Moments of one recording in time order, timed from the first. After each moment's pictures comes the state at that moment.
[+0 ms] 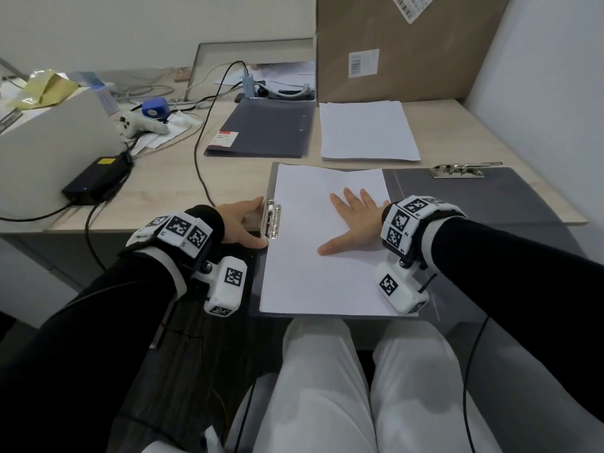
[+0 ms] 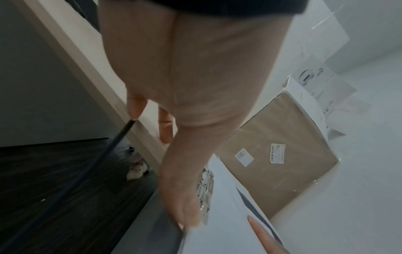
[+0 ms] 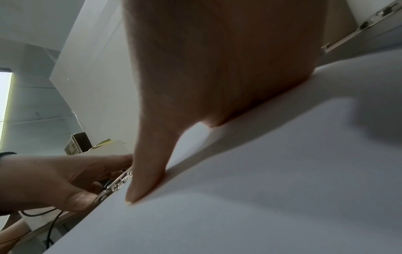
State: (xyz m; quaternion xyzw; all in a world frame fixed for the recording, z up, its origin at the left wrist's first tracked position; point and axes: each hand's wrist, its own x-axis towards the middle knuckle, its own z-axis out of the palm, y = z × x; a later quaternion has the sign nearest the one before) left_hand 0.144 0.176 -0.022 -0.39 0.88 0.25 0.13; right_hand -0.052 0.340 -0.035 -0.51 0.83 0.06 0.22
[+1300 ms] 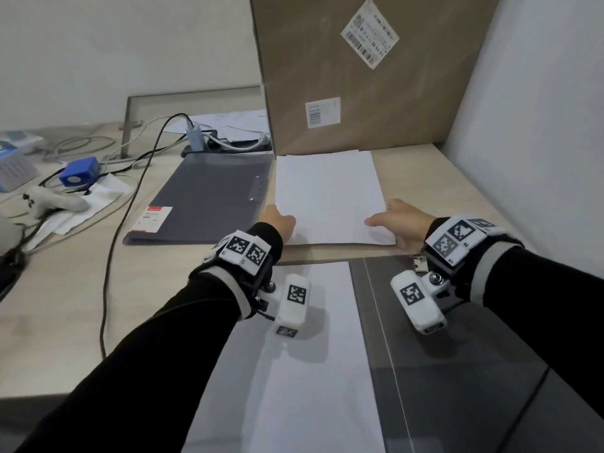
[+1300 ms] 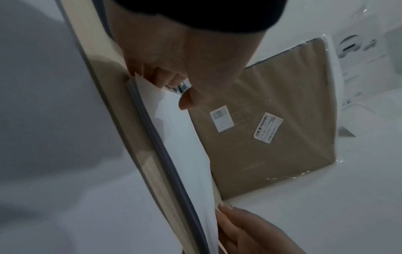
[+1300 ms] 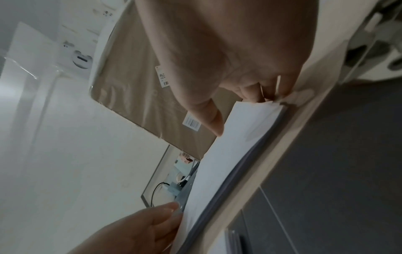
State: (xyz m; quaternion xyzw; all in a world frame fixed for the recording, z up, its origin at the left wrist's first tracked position) left_hand -0.120 0.135 -0.006 -0.50 0.76 0.42 -0.07; right_hand -0.295 0.270 -0.029 -0.25 0.84 -0.35 0.32
